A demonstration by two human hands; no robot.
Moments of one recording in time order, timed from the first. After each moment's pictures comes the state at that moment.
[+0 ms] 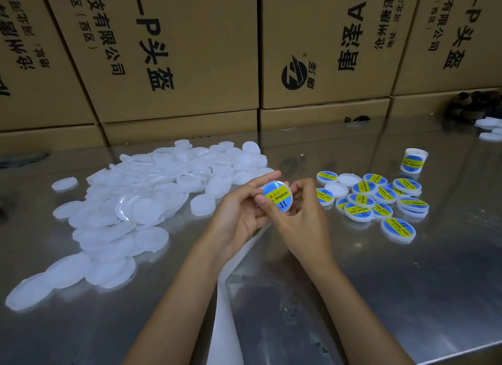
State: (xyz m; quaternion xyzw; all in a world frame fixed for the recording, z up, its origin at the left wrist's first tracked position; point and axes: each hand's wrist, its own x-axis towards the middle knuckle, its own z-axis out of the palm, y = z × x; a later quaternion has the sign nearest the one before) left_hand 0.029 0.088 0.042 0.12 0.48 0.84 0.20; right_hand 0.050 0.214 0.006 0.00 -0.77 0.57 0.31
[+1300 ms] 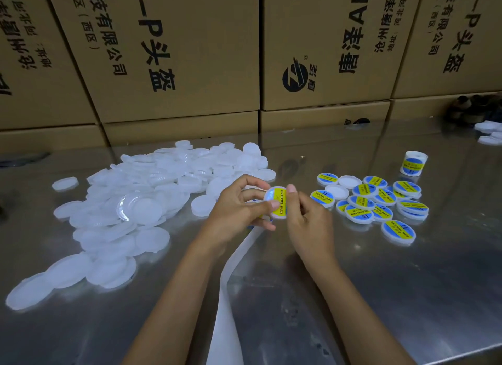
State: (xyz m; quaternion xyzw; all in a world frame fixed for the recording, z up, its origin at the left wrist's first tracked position) left_hand 0.030 0.078 0.040 0.16 0.68 0.71 0.05; right_hand 0.042 0.222 -0.005 -0.03 -0.80 0.51 0.32
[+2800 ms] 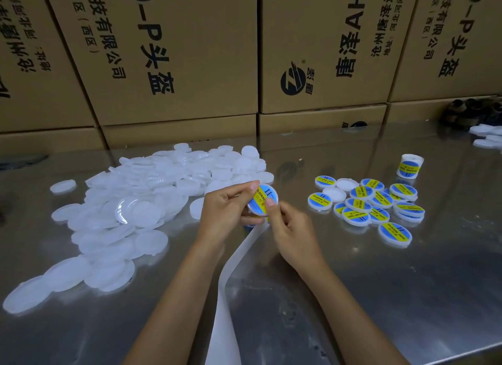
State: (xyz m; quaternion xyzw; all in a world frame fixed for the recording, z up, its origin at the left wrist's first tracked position) left_hand 0.026 0.077 0.039 0.06 0.66 0.75 -0.01; right_hand 0.045 0.211 -0.009 0.05 -0.81 0.54 0.24
